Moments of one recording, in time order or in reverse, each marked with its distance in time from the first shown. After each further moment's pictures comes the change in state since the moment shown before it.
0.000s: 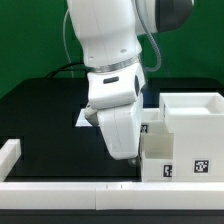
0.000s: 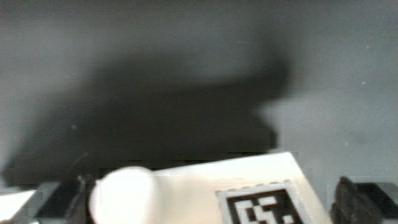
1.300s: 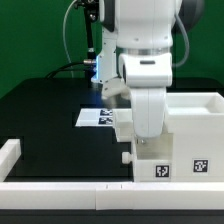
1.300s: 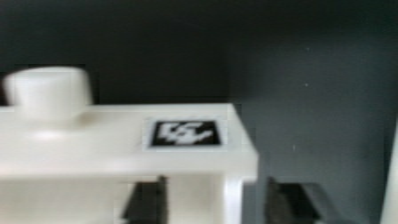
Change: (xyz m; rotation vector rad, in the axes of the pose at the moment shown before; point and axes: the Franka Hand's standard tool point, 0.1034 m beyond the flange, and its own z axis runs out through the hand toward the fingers) arm 0.008 -0.018 -0.027 -0.058 -0.233 -0.160
